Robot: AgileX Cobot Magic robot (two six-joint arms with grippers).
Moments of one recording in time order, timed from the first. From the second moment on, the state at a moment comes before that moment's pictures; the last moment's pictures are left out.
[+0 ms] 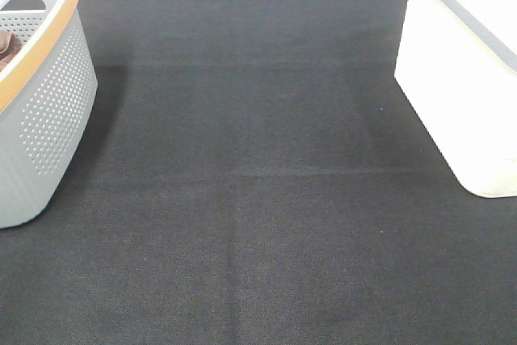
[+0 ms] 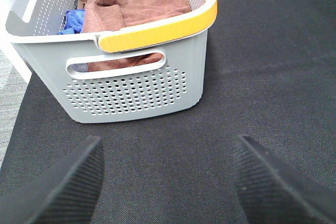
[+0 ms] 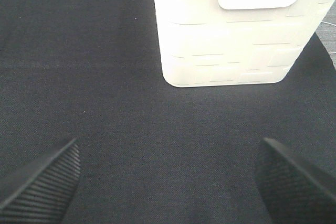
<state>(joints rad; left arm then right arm) -0.04 0.00 -0.50 0.02 1.05 0.05 0.03 -0.01 -0.50 0.02 1.07 0.02</state>
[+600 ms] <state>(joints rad) -0.04 0.00 -0.50 0.02 1.05 0.05 0.03 -0.01 -0.50 0.02 1.07 0.02</state>
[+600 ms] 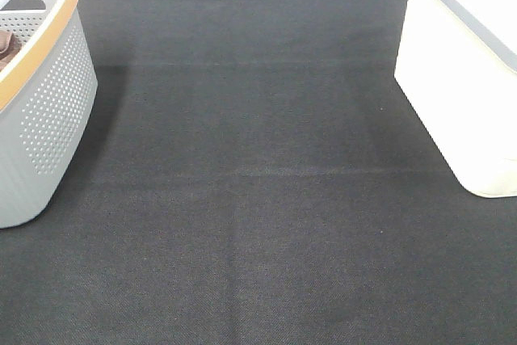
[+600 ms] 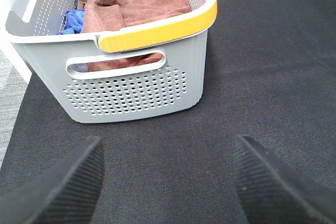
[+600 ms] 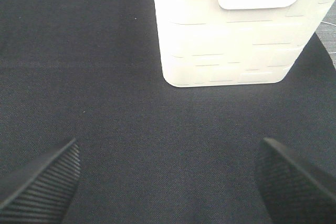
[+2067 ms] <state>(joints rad) -0.04 0.00 -0.50 0.02 1.05 0.05 0.03 -0.01 -0.50 0.02 1.07 0.02</state>
